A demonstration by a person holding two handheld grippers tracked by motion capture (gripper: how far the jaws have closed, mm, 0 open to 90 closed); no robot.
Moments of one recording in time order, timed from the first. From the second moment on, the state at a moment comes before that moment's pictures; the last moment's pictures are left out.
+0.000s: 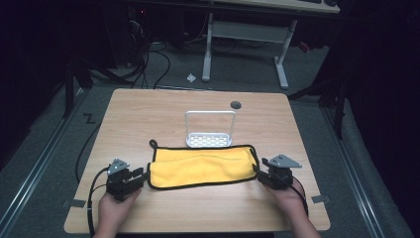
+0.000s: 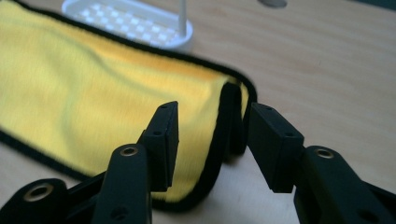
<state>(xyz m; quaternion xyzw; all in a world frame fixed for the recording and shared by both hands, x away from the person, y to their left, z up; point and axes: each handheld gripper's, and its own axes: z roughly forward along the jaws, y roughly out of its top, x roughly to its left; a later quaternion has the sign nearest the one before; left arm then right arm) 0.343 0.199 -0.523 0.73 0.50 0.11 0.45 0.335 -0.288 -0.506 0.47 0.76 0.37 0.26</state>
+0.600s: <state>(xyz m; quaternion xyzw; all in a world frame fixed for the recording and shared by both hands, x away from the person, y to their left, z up) 0.322 0.185 -0.529 0.76 0.49 0.09 0.42 0.310 -0.285 -0.519 0.46 0.78 0.32 0.27</state>
